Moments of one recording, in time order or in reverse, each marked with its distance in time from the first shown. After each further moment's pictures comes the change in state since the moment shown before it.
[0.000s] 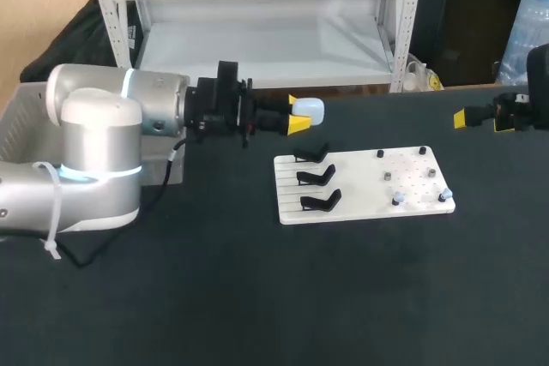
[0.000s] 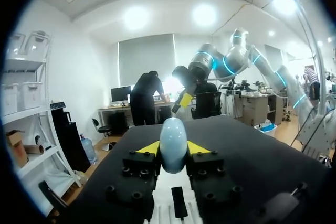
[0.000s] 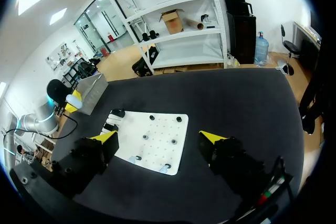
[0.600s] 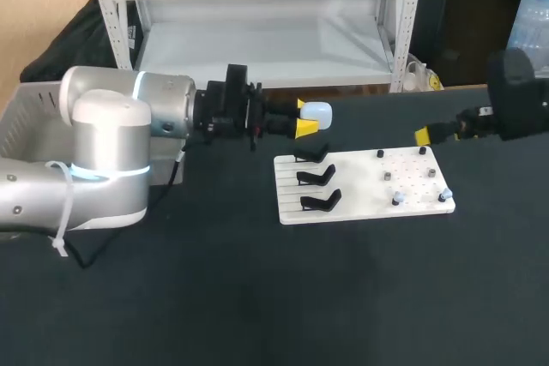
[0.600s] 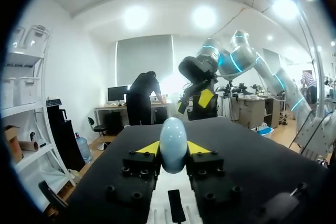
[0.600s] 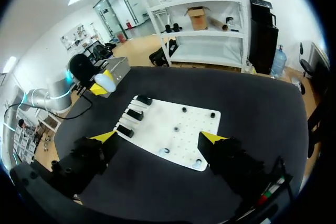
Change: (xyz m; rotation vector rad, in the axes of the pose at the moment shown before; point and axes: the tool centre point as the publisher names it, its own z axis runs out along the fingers) left arm 0.005 -0.001 0.011 0.029 -0.013 -0.026; right arm 0.023 0.078 0.008 -0.091 0.066 -0.177
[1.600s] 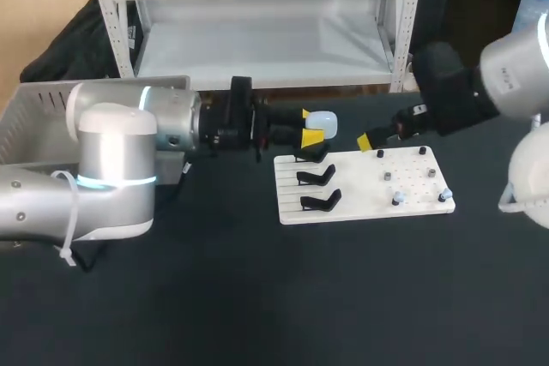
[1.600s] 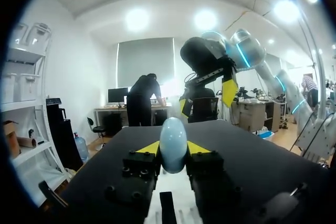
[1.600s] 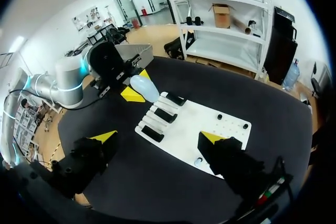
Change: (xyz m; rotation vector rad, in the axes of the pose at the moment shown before) left arm 0.009 -0.011 0.010 -0.007 -0.029 -0.021; right arm -0.011 0.075 0.038 -0.044 0.107 -0.113
